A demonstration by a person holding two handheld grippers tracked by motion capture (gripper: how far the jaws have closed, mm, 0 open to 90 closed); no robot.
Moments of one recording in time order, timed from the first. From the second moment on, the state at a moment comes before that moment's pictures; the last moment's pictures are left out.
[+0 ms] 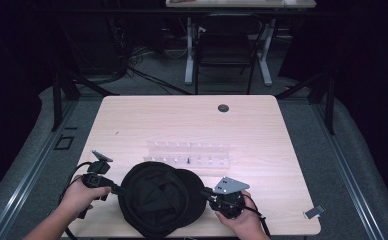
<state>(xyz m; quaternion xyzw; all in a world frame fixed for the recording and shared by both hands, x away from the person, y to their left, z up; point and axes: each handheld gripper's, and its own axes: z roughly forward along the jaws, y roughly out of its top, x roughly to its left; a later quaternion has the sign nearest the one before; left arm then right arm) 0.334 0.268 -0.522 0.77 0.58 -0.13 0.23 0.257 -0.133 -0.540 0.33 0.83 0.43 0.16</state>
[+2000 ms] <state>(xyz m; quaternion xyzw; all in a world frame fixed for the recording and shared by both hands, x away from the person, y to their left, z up) 0.329 0.290 -0.404 0.68 0.59 -0.24 0.35 0.269 -0.166 -0.549 0.37 0.81 0.43 0.15</state>
